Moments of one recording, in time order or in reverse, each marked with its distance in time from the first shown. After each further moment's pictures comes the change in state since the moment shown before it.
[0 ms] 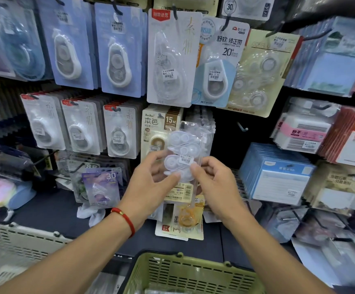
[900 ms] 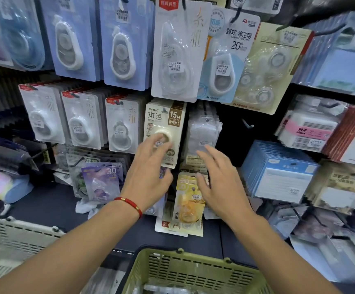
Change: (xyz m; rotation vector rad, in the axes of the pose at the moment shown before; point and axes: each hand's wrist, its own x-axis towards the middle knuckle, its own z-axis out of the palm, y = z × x) left_hand 0.024 -0.016 -0.017 0.838 0.071 0.390; right_hand 0.008 0.028 -0.010 -0.936 -0.037 -0.356
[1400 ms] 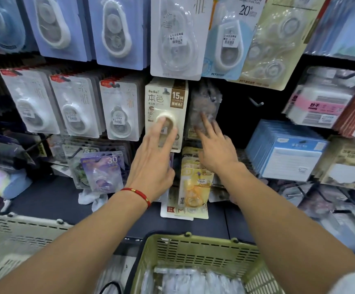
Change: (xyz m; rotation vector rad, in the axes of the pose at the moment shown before) left_hand -0.004 -0.022 0.017 0.219 -0.118 0.105; right_hand 0.073 0.024 0.050 -0.365 -0.289 0.106
